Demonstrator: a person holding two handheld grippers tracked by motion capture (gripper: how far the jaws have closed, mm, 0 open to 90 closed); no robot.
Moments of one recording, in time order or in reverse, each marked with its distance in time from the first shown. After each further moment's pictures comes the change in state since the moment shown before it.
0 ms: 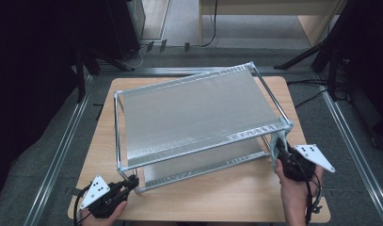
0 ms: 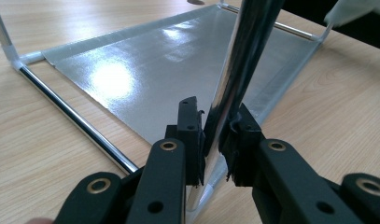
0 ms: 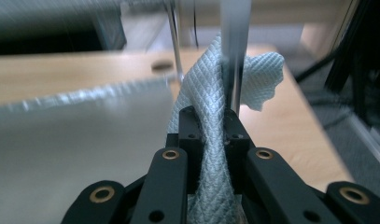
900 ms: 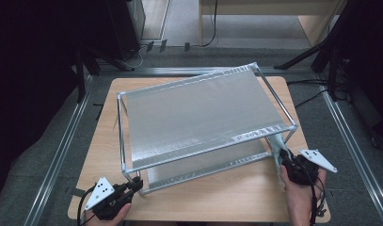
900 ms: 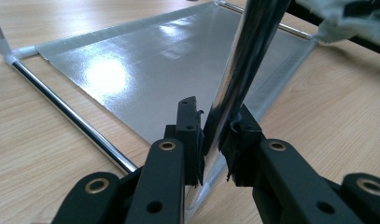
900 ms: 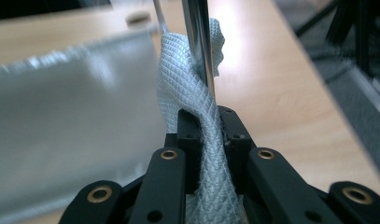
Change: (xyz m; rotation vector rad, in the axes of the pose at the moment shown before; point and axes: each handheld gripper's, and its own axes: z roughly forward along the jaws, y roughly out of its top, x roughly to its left) left arm -0.011 0.001 0.005 0.011 -0.015 -0.023; right arm -0.029 -0.029 0.013 0.145 -0.023 0.071
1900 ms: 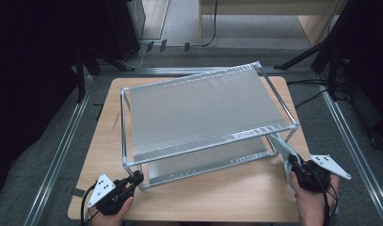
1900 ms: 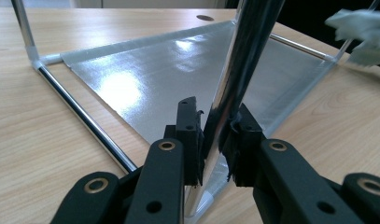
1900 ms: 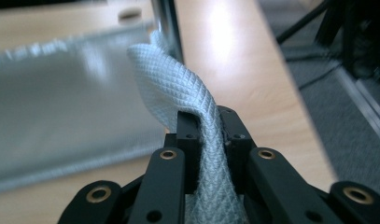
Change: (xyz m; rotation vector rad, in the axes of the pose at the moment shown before) left arm 0.003 0.000 0.012 -0.080 0.078 -0.010; right arm -0.015 0.003 -0.026 0.017 -0.023 -0.027
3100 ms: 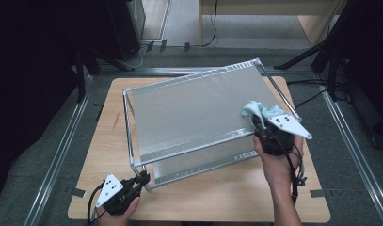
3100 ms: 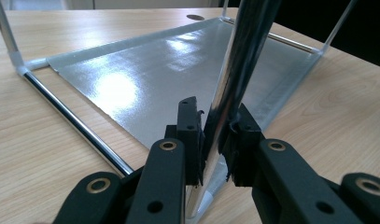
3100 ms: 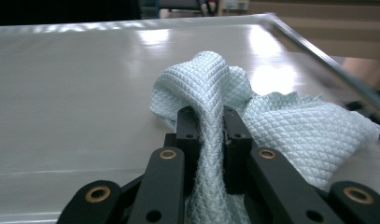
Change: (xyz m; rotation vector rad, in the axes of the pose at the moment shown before) left arm -0.014 0.001 0.010 0.004 -0.035 0.014; right arm 0.118 0.093 0.011 -0.164 0.175 -0.175
